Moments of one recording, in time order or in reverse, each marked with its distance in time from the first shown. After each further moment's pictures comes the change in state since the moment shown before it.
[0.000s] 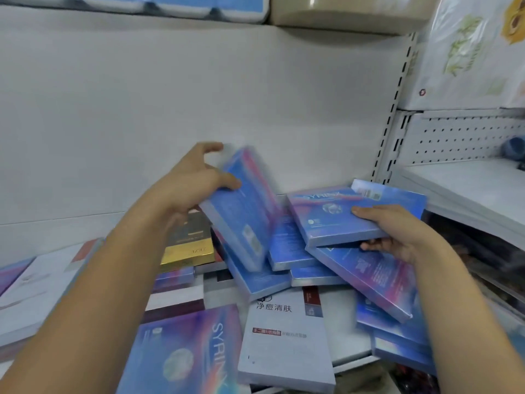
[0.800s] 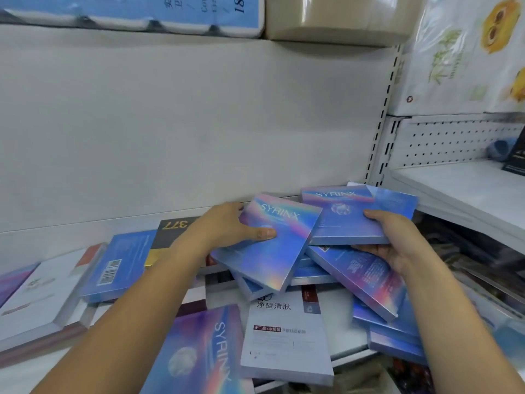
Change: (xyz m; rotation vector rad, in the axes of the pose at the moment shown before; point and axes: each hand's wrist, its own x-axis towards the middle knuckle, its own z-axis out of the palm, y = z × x) left_hand 0.011 -0.054 0.038 0.604 -0.257 0.036; right_hand -0.015 0.014 0.004 0.312 0.144 -0.048
